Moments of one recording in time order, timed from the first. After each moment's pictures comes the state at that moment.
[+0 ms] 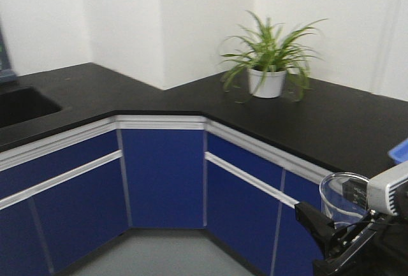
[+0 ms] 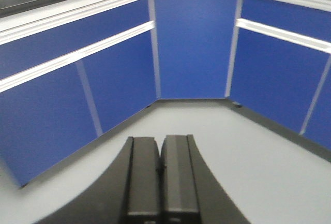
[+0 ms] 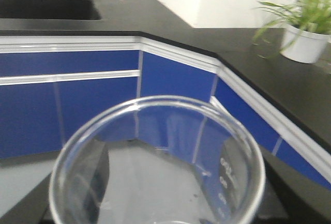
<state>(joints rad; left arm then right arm) 0.01 -0.01 0.03 0.03 0.36 -0.01 0.50 0.94 -0.66 -1.37 0.09 1.27</state>
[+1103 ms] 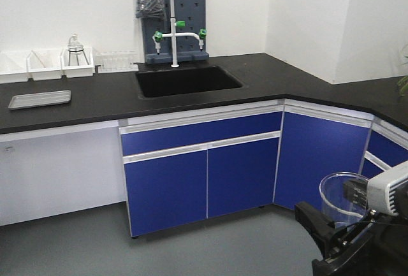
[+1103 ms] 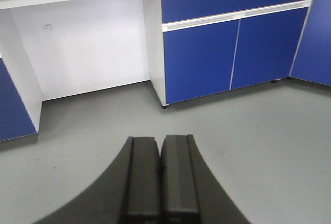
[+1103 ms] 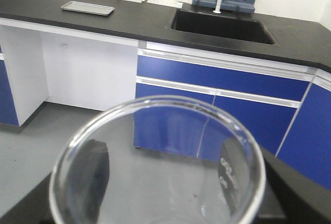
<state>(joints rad) 0.01 -0.01 0.03 0.03 0.36 -0.01 0.50 0.94 -0.66 -1.37 0.09 1.27</state>
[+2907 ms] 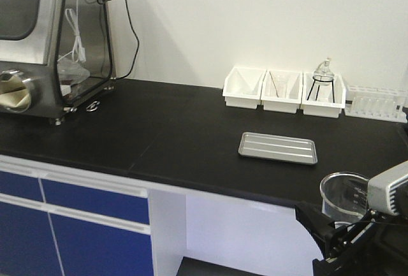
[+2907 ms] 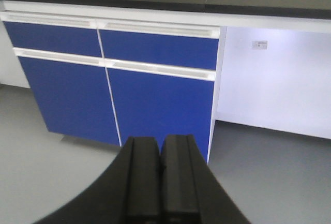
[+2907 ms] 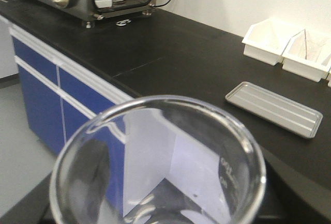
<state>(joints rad) 0.01 -0.01 0.03 0.03 0.36 -0.01 0.50 0.94 -0.66 -1.37 0.09 1.27</state>
